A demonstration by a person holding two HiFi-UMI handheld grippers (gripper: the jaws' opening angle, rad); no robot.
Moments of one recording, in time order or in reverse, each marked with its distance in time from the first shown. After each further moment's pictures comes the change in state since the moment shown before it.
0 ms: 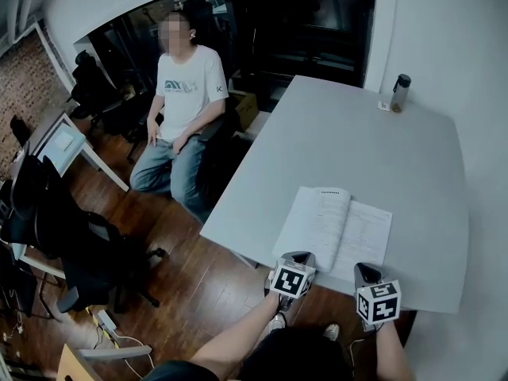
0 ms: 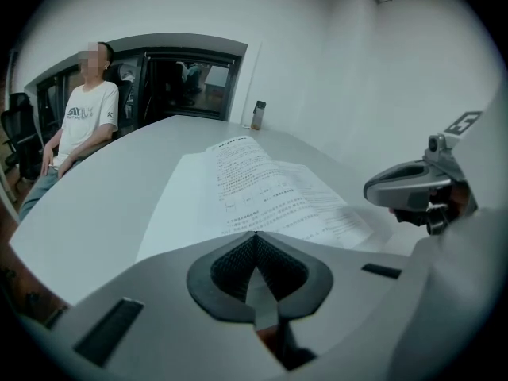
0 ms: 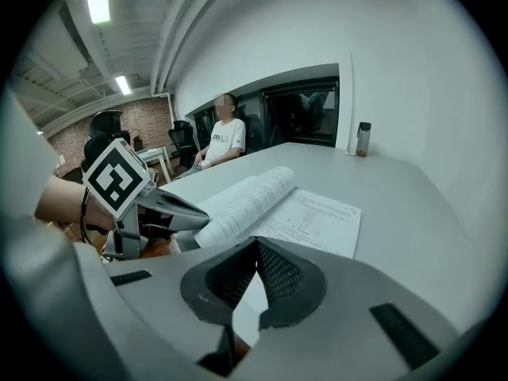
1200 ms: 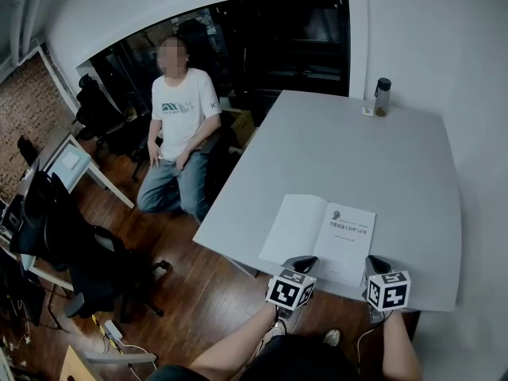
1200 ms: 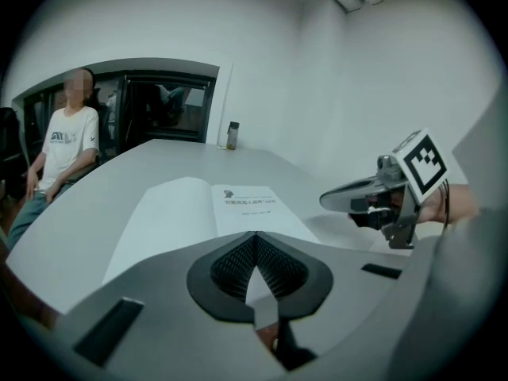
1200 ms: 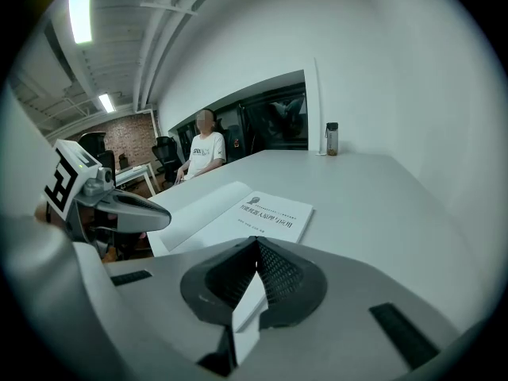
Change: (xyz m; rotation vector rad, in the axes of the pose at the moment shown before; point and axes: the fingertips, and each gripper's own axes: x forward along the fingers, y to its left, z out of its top) left arm -0.017 -0.096 0.040 0.086 -0.127 -0.077; right arm -0.035 -0.091 -0.015 0.115 -0.067 -0.061
